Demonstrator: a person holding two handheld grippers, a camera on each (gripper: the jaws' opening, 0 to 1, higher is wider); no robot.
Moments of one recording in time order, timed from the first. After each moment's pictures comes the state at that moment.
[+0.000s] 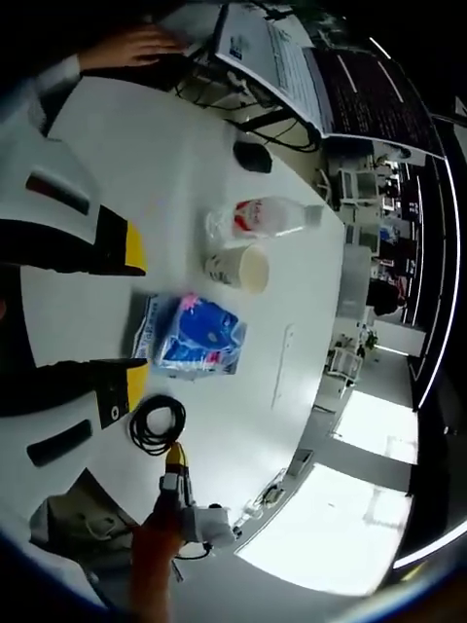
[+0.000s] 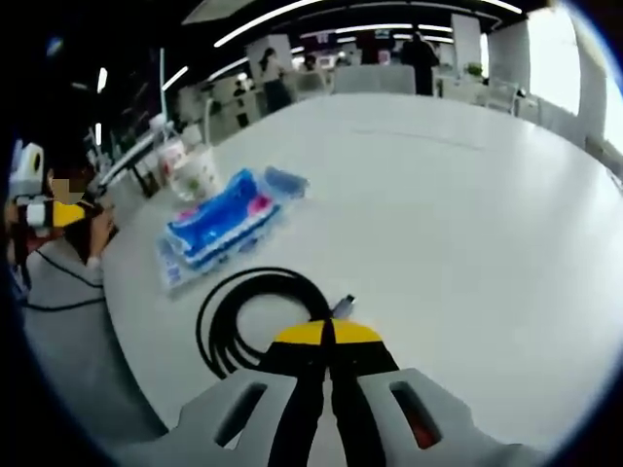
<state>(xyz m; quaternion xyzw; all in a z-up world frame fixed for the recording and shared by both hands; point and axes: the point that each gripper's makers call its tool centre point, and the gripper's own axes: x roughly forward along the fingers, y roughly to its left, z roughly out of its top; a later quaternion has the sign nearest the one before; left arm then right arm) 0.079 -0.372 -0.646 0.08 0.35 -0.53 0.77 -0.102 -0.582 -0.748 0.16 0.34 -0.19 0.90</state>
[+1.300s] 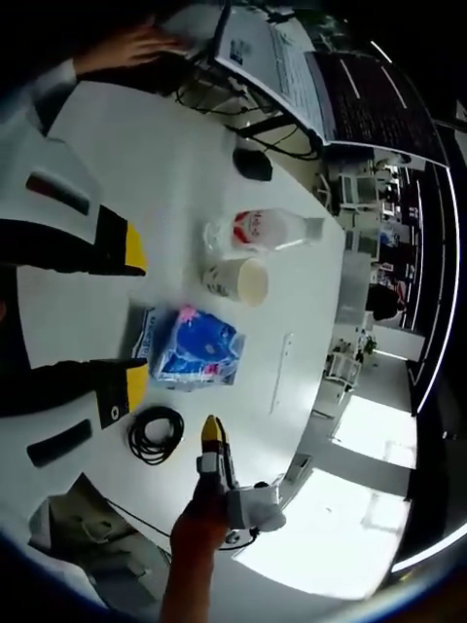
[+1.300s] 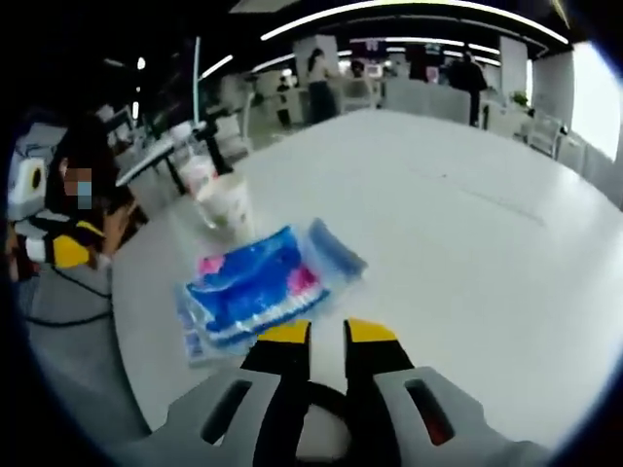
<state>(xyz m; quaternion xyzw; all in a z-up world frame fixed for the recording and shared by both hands) 0.097 -0.363 -0.647 0.08 0.34 -0.52 0.78 0.015 -0.581 -0.708 0.10 0.34 -0.10 0.93</state>
